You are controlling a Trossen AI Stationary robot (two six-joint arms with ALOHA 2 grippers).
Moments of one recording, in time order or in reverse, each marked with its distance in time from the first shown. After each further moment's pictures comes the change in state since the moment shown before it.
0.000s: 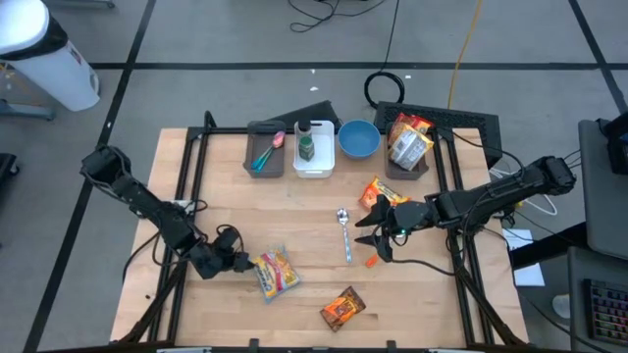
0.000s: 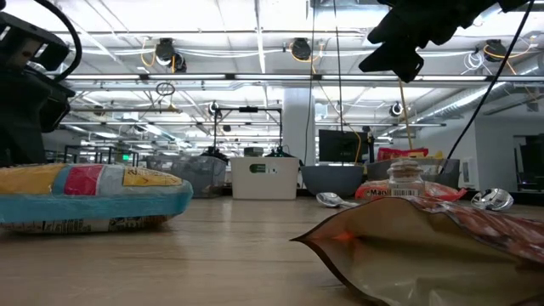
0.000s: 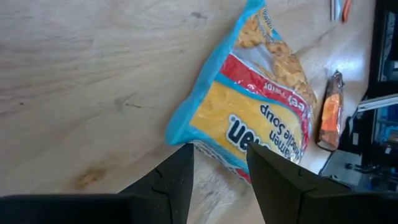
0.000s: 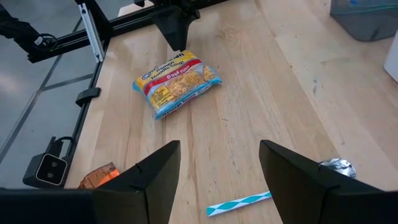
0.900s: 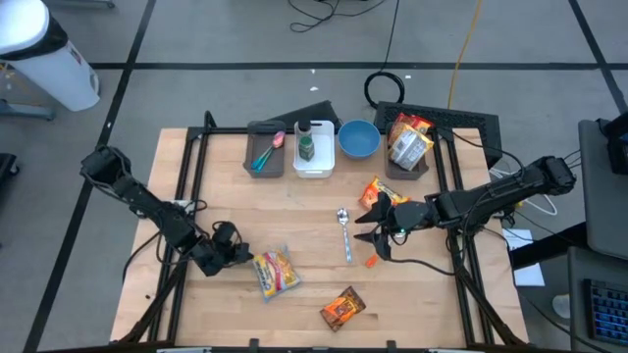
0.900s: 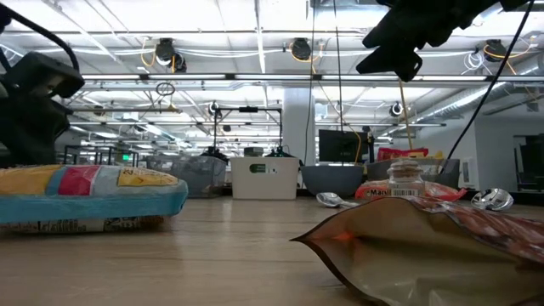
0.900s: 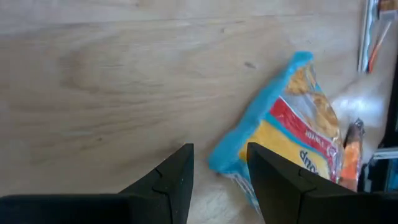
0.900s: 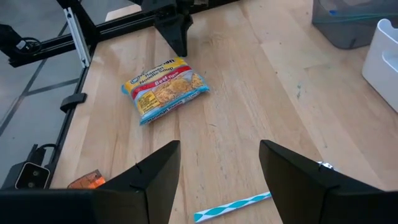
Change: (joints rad) left arm 0.031 0.002 -0.033 -0.059 -0.046 -0.135; right arm 0.000 0.000 0.000 0.000 0.056 -0.011
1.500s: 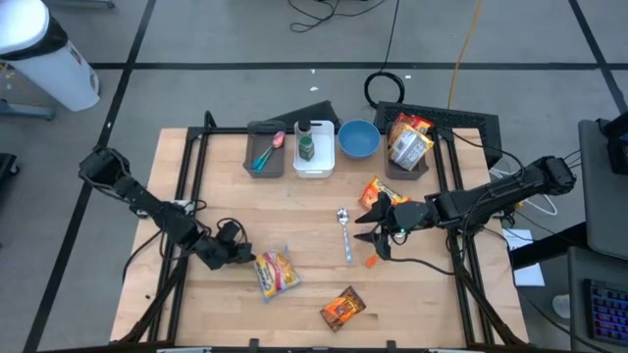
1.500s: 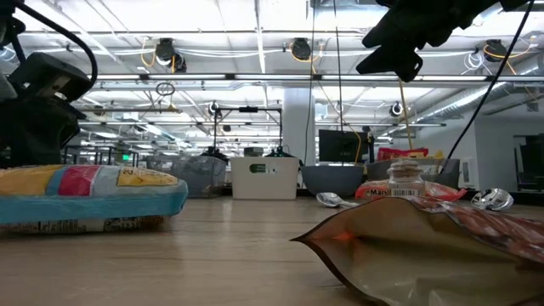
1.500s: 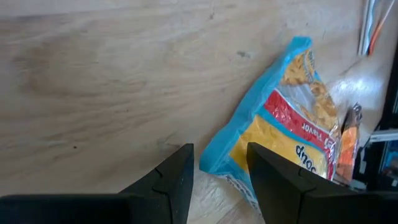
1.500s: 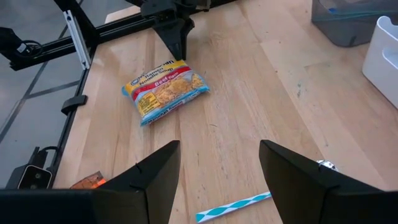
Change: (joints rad) left arm 0.076 0.000 -0.028 0.099 0.112 0.105; right arm 0.000 0.000 0.000 0.000 0.000 0.016
